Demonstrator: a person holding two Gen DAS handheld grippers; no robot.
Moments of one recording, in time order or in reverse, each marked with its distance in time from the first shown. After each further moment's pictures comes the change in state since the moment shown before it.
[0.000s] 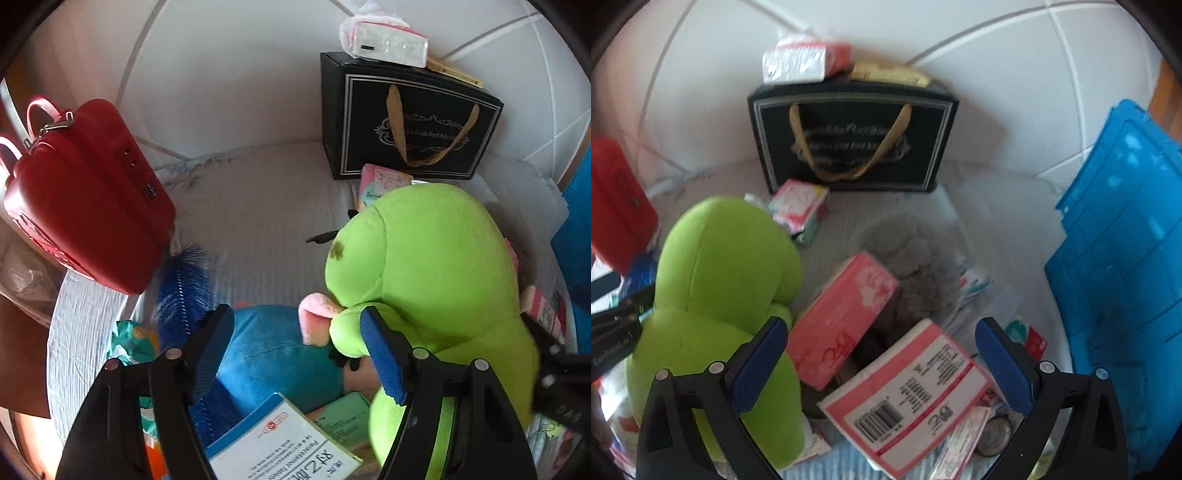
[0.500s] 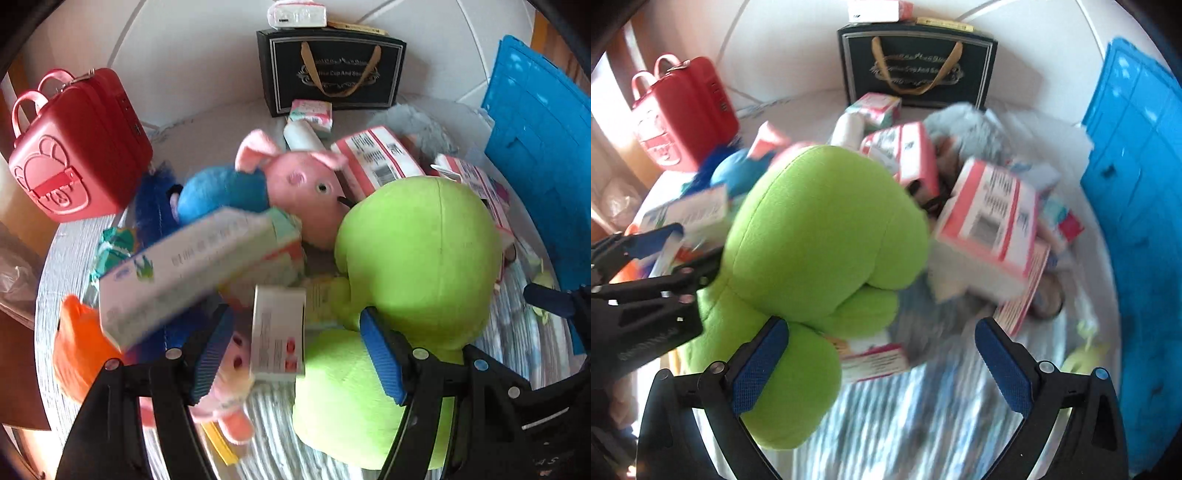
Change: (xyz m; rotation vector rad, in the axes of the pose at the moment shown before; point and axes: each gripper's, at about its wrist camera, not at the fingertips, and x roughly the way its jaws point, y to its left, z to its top) left arm -0.076 -0.033 -0.140 0.111 0.076 -0.138; right arm -0.072 0.010 -0.151 -0.026 0.099 0.215
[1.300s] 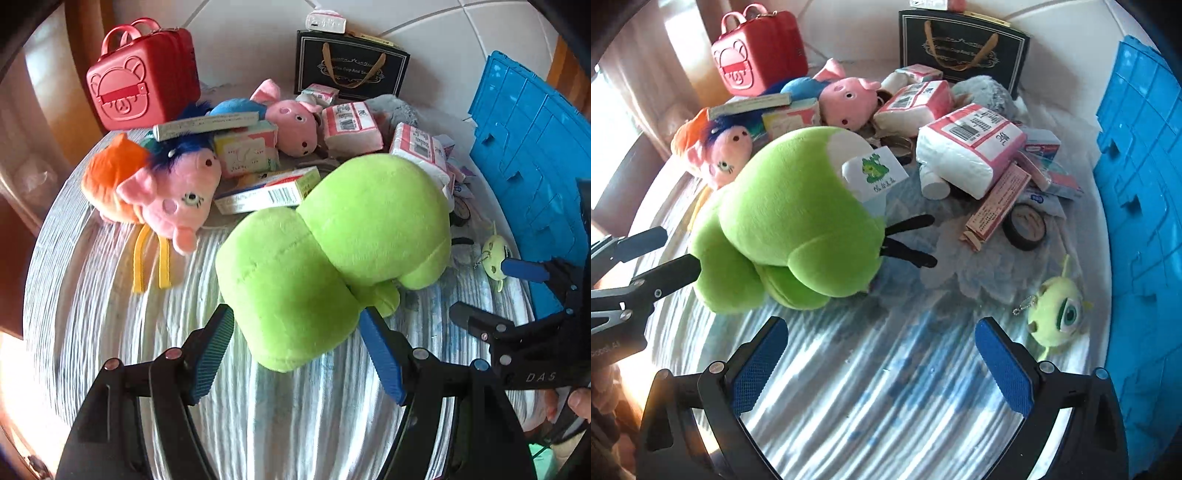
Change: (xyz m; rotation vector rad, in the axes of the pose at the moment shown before) left arm -0.074 -0.087 -0.130 -0.290 -0.037 0.079; right arm -0.039 -0.071 -0.091 -0.304 0.033 0.105
